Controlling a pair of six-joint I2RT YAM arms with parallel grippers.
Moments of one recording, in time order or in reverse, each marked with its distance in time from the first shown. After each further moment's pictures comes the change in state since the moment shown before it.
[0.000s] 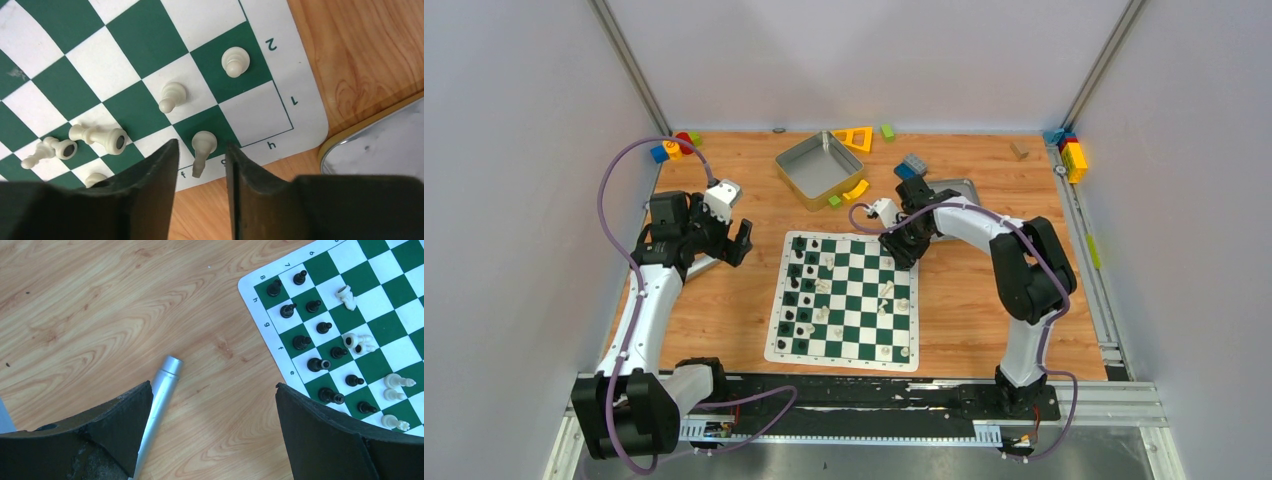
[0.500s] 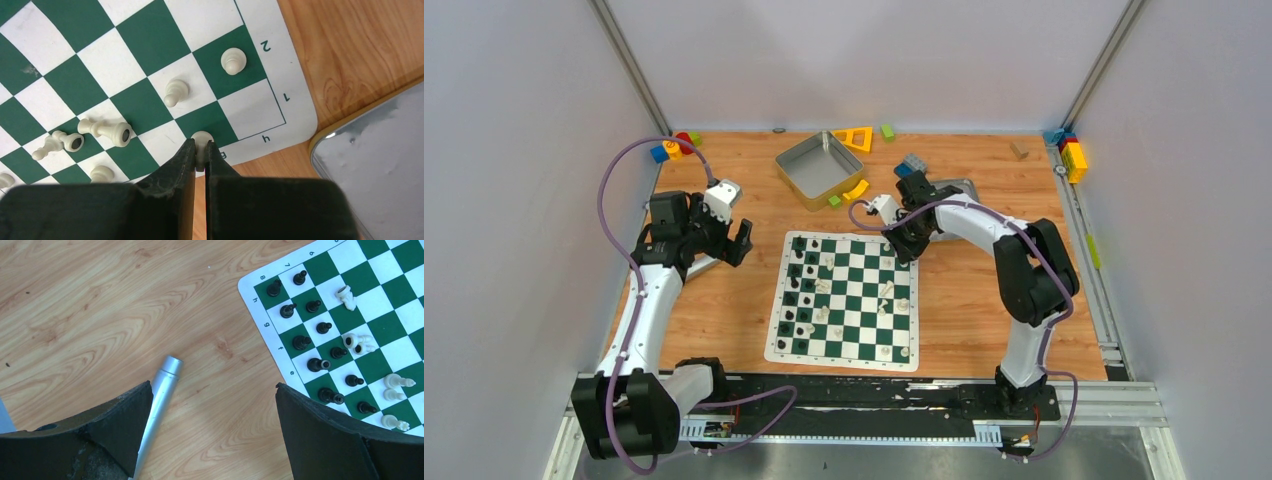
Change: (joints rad) left arm 0.000 0.000 0.000 0.000 0.000 -0.002; right arm 0.000 -0.032 0.025 -0.037 0.001 -0.014
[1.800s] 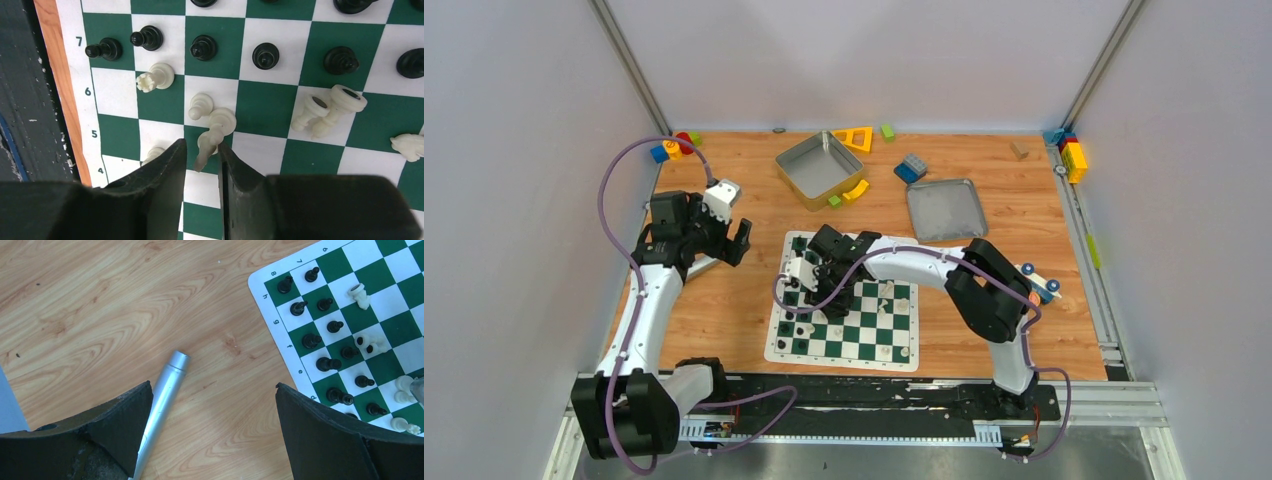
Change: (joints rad) left arm -0.006 0.000 0.000 0.000 -0.047 -0.003; right arm 0.489 0.116 0.083 0.071 -0.147 0.017
